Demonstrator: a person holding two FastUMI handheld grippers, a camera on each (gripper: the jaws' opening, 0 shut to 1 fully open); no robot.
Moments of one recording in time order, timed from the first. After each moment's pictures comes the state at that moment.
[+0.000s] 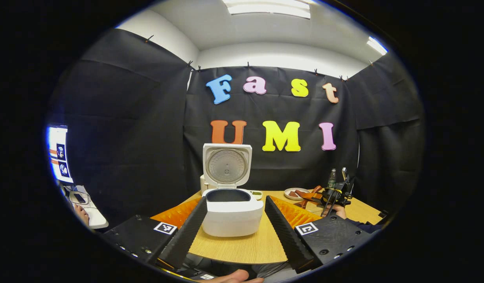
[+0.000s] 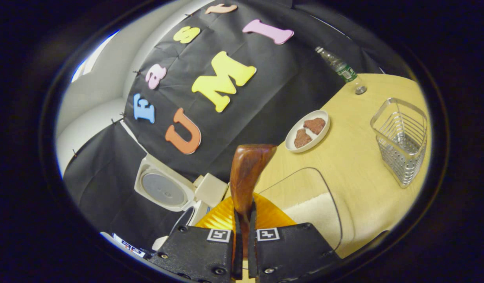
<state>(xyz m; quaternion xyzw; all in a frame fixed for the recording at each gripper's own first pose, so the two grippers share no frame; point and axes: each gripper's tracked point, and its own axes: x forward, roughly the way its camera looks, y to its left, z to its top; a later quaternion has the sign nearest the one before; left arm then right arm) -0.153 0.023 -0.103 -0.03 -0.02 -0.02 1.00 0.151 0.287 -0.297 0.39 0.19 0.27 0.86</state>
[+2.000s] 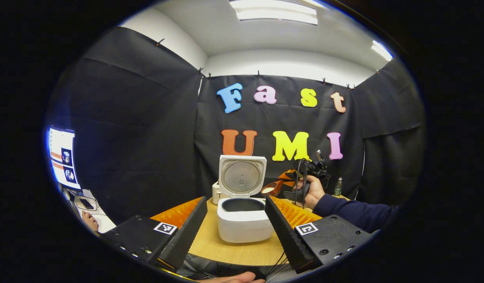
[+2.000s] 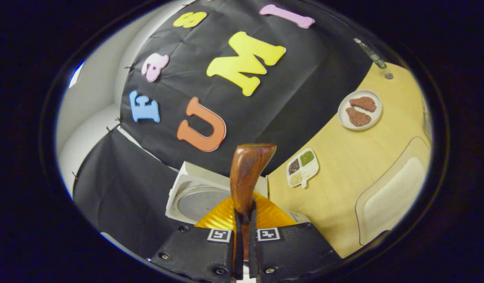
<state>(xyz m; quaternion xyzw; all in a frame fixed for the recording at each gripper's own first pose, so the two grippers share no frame) -0.166 0.084 -0.081 -0.04 -0.05 0.00 1.00 0.163 0.514 -0.160 0.39 0.25 0.27 0.84</state>
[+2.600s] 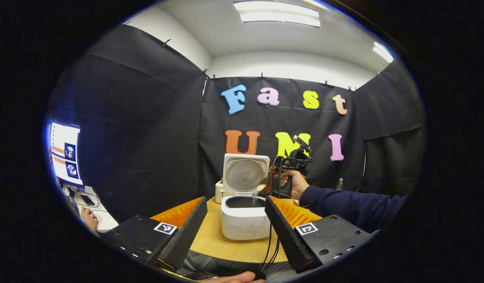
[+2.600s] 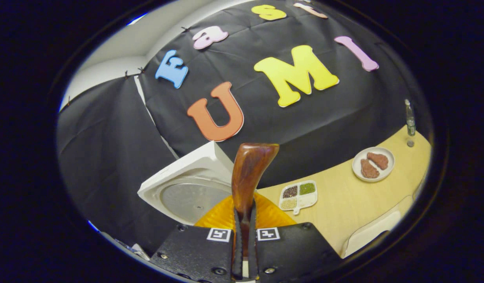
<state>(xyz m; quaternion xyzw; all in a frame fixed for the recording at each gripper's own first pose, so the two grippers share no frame) -0.181 0.091 -0.091 -0.05 -0.06 0.00 1.00 0.179 0.568 -0.136 0.19 0.17 0.29 0.92</state>
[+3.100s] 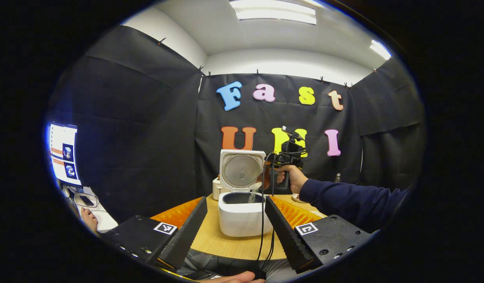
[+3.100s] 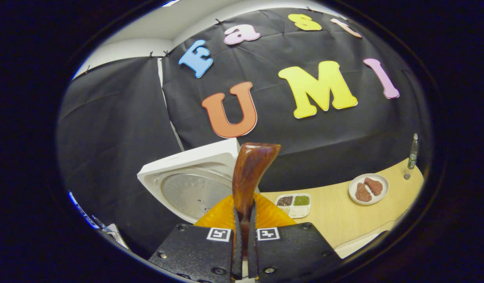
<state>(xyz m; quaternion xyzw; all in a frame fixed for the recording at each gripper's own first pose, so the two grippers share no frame) -0.183 0.088 -0.096 -0.04 -0.04 -0.01 1.00 0.170 0.573 -0.127 0.11 0.13 0.31 0.93</state>
